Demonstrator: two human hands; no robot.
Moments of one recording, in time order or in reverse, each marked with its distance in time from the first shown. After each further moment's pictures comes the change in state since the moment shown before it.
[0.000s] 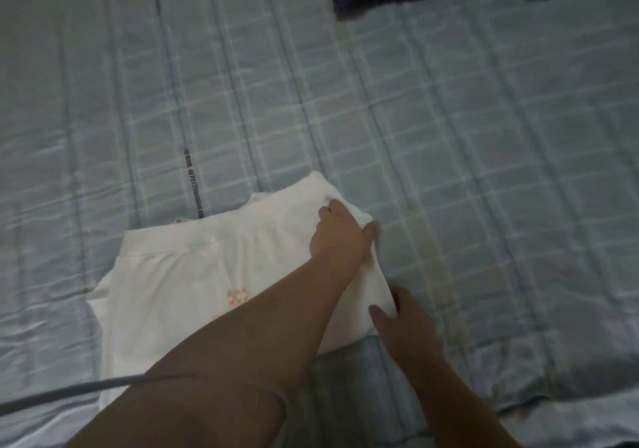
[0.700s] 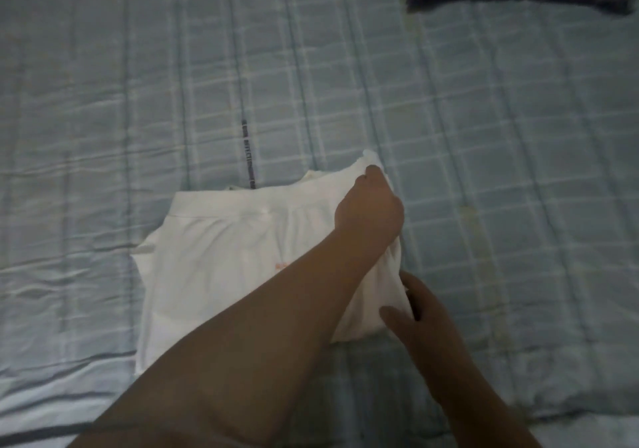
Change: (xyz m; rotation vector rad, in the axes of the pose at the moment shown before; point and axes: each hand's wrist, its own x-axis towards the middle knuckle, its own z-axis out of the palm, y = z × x) left_hand -0.018 -0.047 -0.079 -0.144 0.078 0.174; right_hand -0.069 -0.061 0.037 0.243 -0.171 -0.129
